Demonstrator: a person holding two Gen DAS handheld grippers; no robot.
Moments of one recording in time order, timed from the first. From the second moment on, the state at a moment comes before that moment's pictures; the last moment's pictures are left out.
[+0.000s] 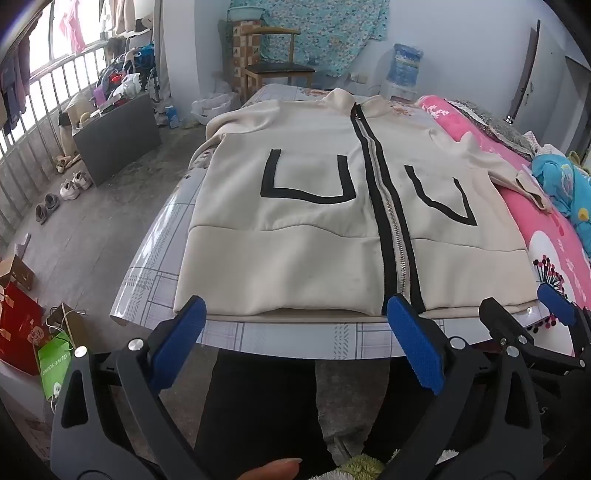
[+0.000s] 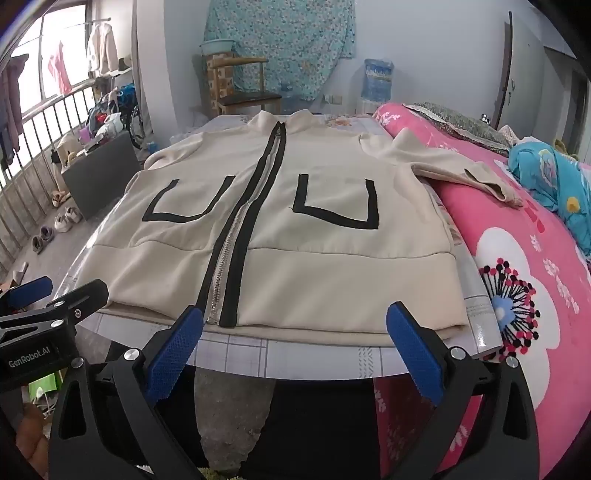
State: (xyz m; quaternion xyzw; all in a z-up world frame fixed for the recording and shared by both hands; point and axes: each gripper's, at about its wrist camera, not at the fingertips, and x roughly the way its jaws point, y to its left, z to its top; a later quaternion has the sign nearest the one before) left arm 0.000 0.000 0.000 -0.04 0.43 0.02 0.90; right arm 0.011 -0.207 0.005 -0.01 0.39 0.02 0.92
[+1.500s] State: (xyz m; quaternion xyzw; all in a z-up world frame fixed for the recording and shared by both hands) left arm 0.000 0.001 0.001 -0.04 0.43 0.02 0.90; right arm 0.010 -0.206 0.010 -0.01 0.39 0.02 0.92
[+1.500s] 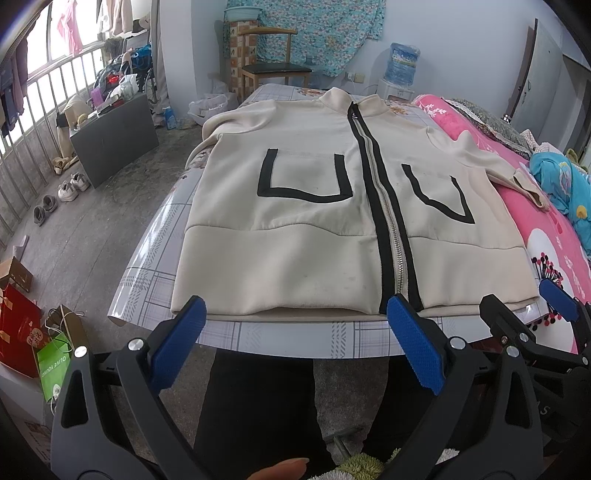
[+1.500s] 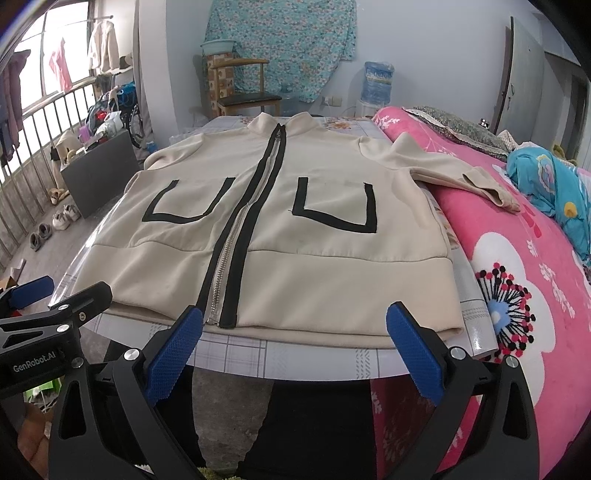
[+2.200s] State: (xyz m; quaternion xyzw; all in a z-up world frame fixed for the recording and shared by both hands) left arm -0.002 -0.005 0.001 -0.04 0.43 0.02 0.90; right arm 0.010 -0.205 0.010 -0.01 0.39 0.02 0.92
